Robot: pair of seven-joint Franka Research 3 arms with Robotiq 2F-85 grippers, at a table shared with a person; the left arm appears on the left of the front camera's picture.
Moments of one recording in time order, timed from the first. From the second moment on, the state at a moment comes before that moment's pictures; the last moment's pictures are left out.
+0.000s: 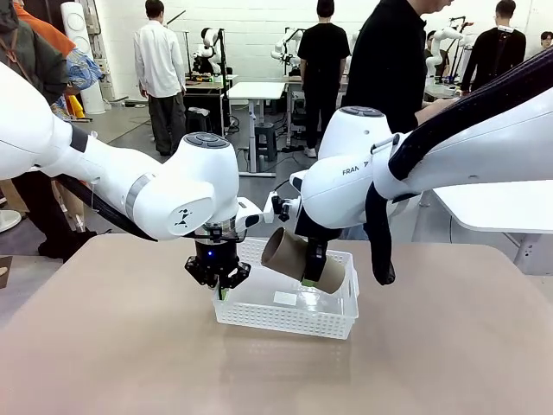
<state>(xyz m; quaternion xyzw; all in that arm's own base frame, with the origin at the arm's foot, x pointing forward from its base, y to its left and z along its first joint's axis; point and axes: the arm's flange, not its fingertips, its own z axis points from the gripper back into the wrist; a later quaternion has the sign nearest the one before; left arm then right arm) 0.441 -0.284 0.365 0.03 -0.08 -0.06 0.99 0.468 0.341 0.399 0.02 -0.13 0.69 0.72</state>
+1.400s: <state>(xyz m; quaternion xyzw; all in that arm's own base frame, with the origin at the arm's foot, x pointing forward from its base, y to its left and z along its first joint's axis) 0.440 -0.285 0.365 0.03 -0.08 -0.06 0.99 0.469 0.314 0.348 0.09 -0.08 0.69 0.71</state>
